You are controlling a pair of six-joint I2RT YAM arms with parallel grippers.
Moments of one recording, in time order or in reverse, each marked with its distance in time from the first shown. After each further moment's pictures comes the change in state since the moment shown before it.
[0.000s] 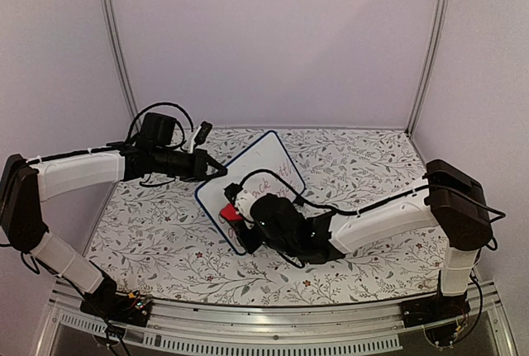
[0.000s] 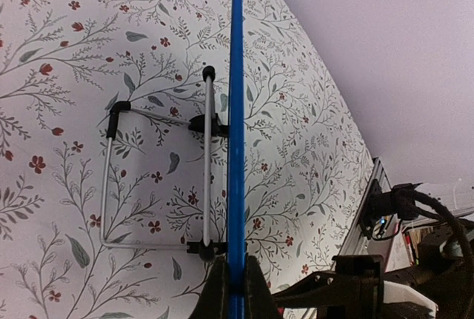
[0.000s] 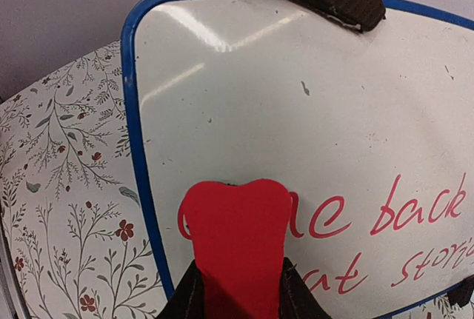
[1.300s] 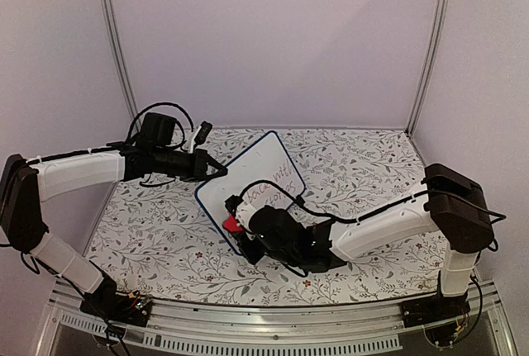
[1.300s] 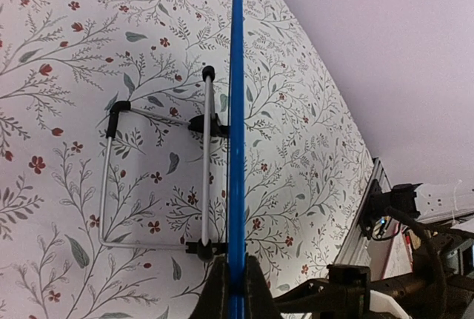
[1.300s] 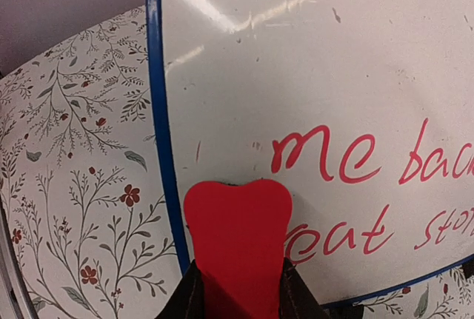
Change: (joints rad) left arm -0.002 0.000 0.000 0.000 -0.002 -0.002; right arm 0.039 0.001 -0.028 -0.043 0.018 0.029
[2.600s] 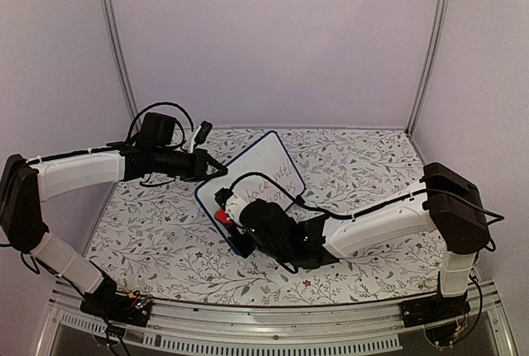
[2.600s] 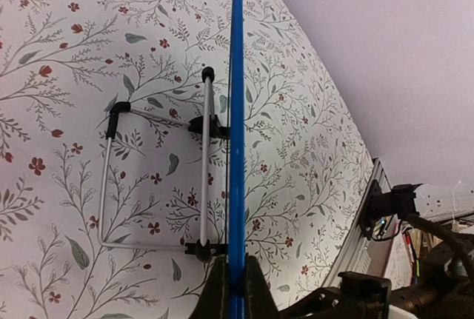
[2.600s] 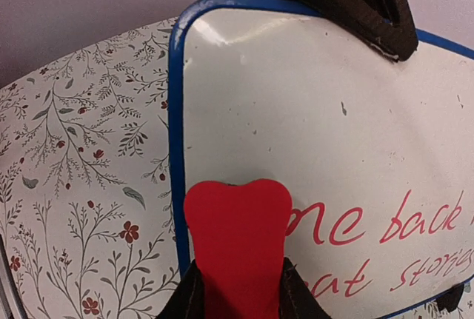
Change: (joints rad) left arm 0.000 0.000 0.000 0.004 0.001 -0.001; right arm 0.006 0.027 0.116 -0.036 0.056 -0.088
